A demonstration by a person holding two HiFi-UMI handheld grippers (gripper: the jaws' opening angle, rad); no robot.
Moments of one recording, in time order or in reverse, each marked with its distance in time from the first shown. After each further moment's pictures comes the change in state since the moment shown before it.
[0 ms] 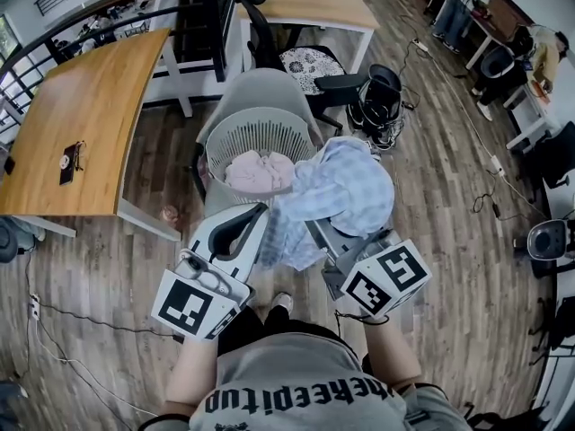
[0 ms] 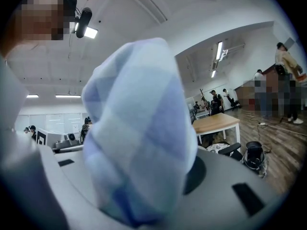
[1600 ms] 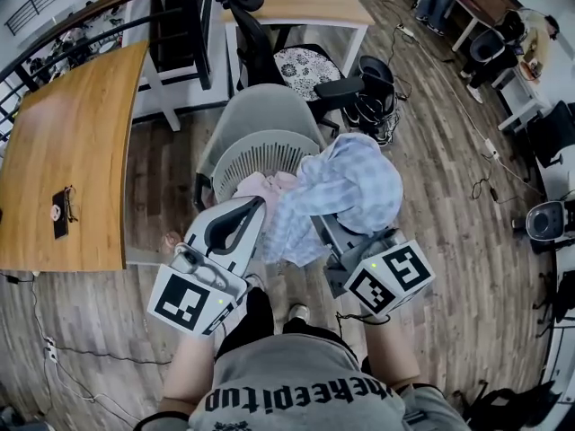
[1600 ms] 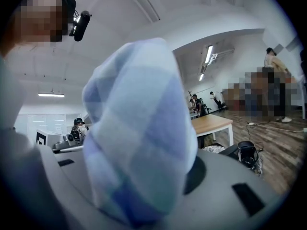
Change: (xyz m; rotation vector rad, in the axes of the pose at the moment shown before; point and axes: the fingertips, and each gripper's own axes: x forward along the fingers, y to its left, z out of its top) left arm 0.051 0.141 -0.002 -0.014 0.031 -0.108; right arm 0.124 -0.039 0.015 0.031 -0.026 -0.160
